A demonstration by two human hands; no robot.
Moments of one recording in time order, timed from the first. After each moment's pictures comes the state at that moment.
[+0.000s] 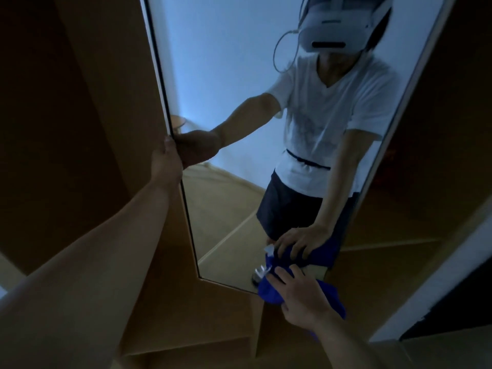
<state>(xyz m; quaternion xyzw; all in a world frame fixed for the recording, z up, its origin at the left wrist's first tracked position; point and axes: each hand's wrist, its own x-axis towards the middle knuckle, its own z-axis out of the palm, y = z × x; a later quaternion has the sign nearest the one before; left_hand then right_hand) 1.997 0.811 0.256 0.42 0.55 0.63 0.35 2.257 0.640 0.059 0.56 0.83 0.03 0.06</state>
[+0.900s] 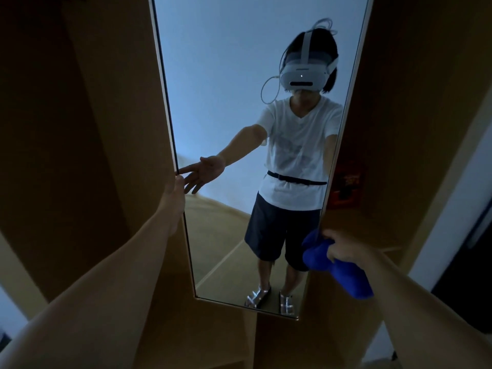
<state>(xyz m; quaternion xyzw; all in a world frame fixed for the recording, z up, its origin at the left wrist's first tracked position) 1.999 0.740 0.272 0.50 0.57 0.52 0.39 2.341 0.627 0.226 0.78 0.53 -0.30 -0.15</state>
